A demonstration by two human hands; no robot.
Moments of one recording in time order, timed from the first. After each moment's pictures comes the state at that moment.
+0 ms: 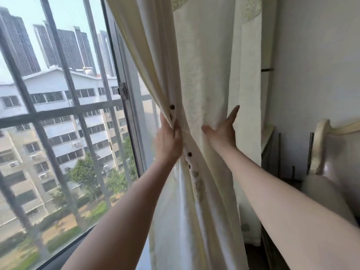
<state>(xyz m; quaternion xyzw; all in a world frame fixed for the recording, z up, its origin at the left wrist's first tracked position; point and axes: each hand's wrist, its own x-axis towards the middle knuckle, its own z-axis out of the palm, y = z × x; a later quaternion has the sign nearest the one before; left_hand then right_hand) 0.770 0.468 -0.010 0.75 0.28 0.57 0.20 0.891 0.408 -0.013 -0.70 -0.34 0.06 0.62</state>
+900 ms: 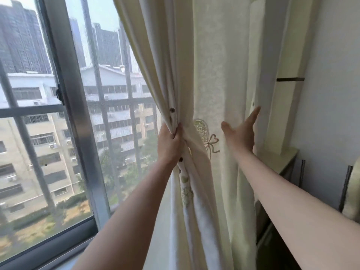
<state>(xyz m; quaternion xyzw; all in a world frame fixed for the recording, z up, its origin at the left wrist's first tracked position) 0.993 0.530 -0.011 0.67 0.29 0.61 0.29 1.142 0.467 0.002 -0.70 -0.36 -0.02 0.62</state>
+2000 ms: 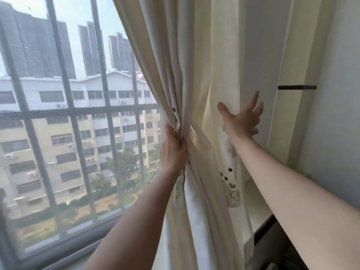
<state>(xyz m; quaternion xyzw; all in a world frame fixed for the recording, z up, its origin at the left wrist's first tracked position) 1.240 0.626 -0.021 0.69 0.42 0.57 0.16 1.382 0.585 0.043 -0.64 -0.39 -0.01 0.66</state>
